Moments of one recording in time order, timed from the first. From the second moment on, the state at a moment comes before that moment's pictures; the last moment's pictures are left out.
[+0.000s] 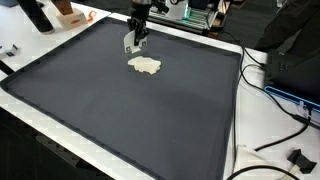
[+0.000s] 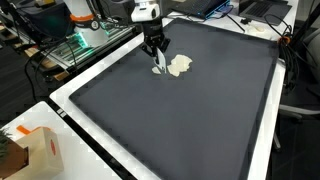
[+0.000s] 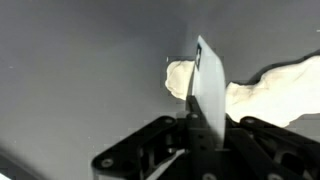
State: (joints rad) arm 0.26 0.10 -0.31 -2.62 -0.56 2.94 0.89
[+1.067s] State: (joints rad) arm 0.33 -0.13 -0.28 -2.65 -0.56 2.83 0.68
